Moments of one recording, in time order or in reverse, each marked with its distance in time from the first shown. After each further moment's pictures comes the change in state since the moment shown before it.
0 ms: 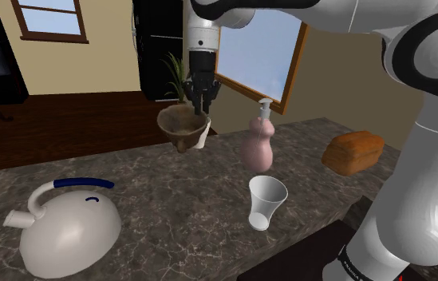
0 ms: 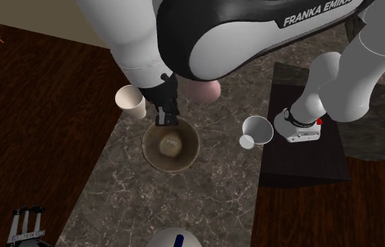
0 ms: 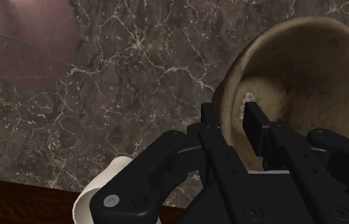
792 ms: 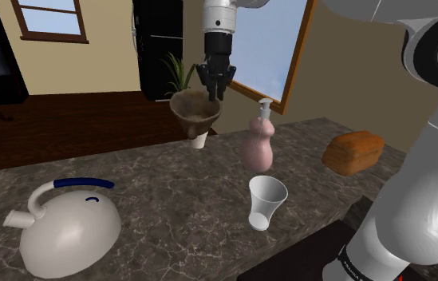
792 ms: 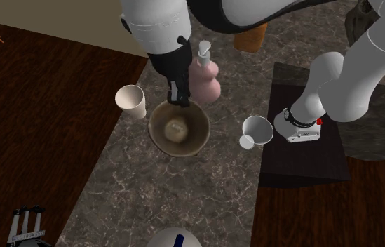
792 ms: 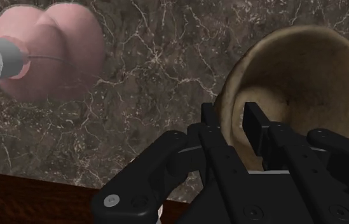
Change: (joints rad) arm -0.028 -0.088 -0.020 0.015 0.010 -0.107 -0.036
